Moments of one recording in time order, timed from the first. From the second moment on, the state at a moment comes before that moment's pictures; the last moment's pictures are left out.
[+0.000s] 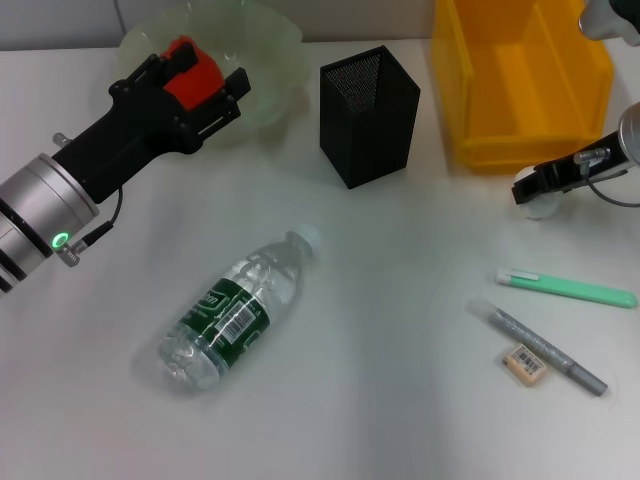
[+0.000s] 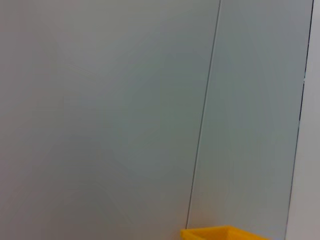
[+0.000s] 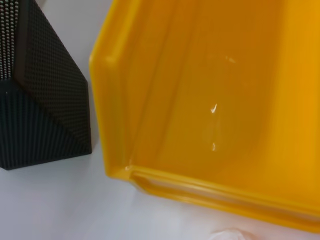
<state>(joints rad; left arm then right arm) -0.51 -2.08 1.09 0.25 0.97 1.29 -0.81 0.72 2.08 -1.07 -0.94 -2.77 -1.20 2.72</state>
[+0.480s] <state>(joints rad) -0.50 -2.08 1.09 0.25 0.97 1.29 -0.81 0.62 2.08 -1.07 -1.20 -2.66 -1.31 2.71</state>
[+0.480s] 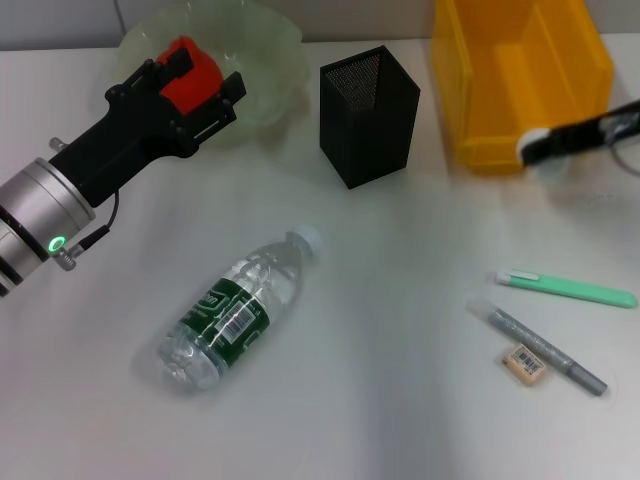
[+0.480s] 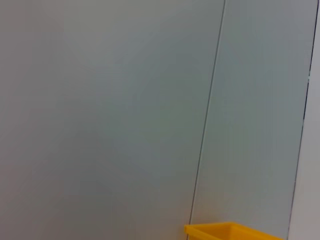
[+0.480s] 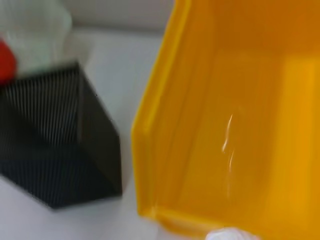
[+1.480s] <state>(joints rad) -0.49 -2.08 1.09 0.20 0.95 1.36 -0.81 0.60 2.08 -1.12 -1.27 -2.51 -1.00 2.58</state>
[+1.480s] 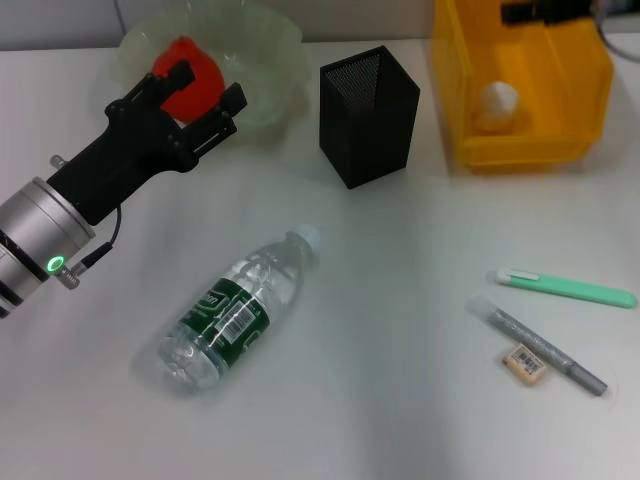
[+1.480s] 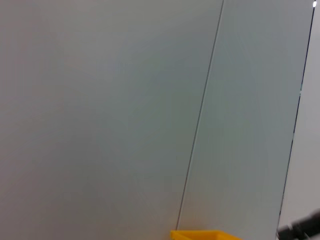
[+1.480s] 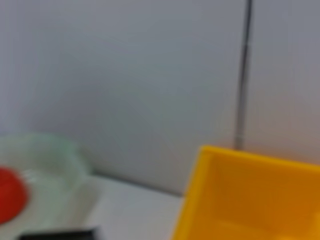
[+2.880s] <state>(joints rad) -0.54 -2.07 1.32 0.88 1.87 1.19 -1.92 0.29 2.04 -0.66 -0.62 -1.60 -1.57 1.28</state>
